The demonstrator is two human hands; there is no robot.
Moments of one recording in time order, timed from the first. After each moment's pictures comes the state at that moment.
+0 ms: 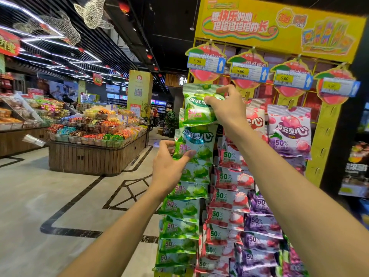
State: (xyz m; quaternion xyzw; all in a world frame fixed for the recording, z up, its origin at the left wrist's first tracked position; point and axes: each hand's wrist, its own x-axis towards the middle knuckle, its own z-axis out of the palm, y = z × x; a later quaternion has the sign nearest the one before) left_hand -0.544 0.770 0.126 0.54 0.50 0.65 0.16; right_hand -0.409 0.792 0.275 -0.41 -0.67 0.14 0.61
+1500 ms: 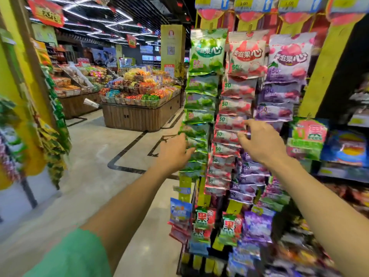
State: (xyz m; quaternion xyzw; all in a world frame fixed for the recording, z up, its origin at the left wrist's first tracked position) left_hand -0.519 0.650 0.014 0.65 0.71 0.28 -0.07; right_hand -0.272 0.681 0.080 -0.53 -0.80 -0.06 0.28
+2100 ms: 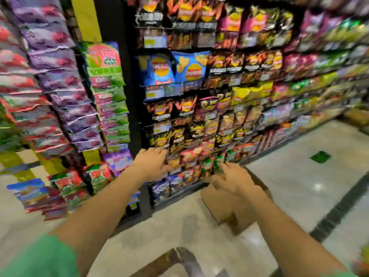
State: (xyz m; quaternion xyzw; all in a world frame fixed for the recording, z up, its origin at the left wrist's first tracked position) left_hand -0.098 0.586 -0.128 0.90 0.44 -0.08 -0.02; right_hand 0.177 0.470 -0.161 -0.78 -0.62 0.10 -0.04
